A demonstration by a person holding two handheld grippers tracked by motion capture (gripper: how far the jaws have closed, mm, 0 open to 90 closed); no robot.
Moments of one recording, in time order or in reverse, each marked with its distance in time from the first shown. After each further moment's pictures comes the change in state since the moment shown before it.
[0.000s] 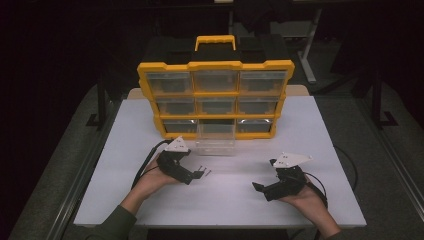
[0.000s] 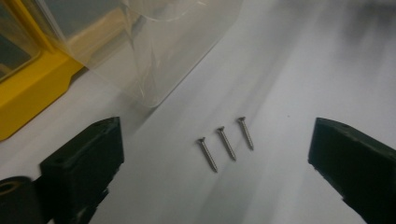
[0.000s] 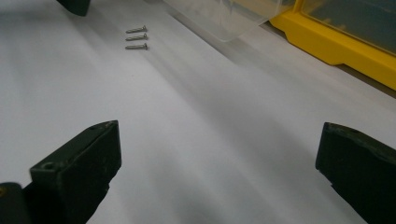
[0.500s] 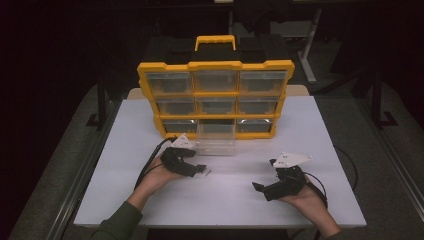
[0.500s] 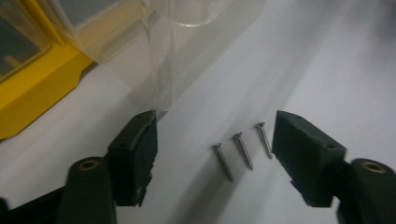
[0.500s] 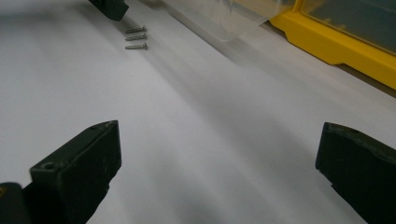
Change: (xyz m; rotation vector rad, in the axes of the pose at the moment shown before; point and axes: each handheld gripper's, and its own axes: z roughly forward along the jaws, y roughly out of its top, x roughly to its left) left arm 0.003 0.008 0.010 0.065 0.041 -0.038; right arm 0.000 0.000 0.000 -0.001 0.001 0.002
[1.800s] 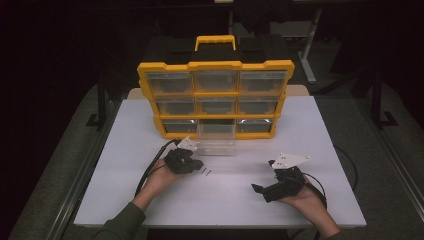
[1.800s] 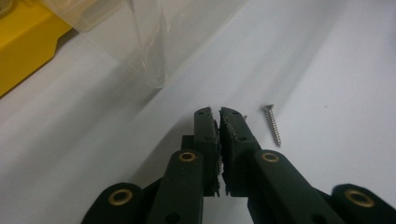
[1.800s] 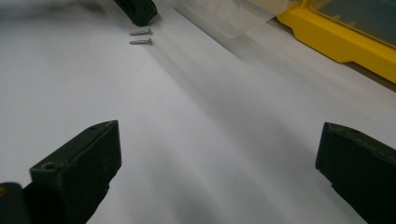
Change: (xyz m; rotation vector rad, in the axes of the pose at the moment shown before) left arm 0.000 -0.003 0.014 0.078 -0.003 -0.019; right arm 0.002 0.000 0.002 0.015 0.009 -0.016
